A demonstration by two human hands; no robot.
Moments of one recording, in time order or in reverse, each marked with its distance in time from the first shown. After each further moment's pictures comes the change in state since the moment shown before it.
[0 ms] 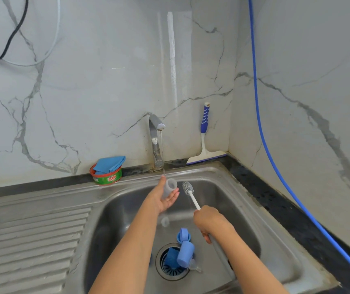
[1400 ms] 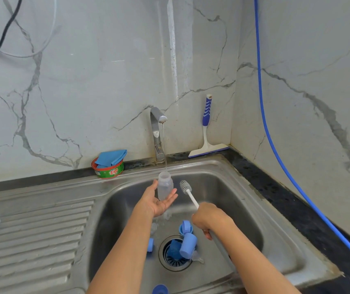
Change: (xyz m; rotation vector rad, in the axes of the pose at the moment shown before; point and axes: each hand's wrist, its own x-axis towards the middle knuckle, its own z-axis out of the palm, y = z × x) left_hand 0.000 -0.008 -0.037 -0.259 0.000 -0.181; right_hand 0.006 0.001 0.011 -0.302 -0.120 0.008
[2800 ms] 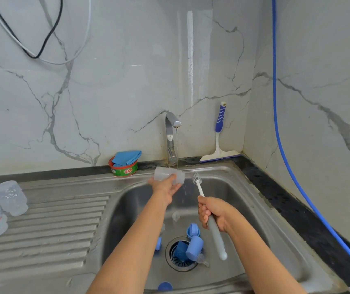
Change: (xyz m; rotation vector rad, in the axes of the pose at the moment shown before) left_hand -0.012 0.008 0.029 0.270 0.125 0.451; right_hand 0.020 0.003 -0.010 1.259 -0.334 0.039
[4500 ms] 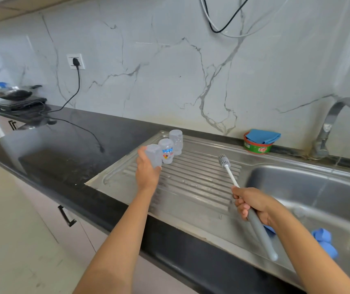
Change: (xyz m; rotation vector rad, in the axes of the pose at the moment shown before) left_hand -0.123 0.131 -0.396 0.892 0.798 0.686; right_hand -0.036 0.090 0.228 -0.552 -0.351 -0.019
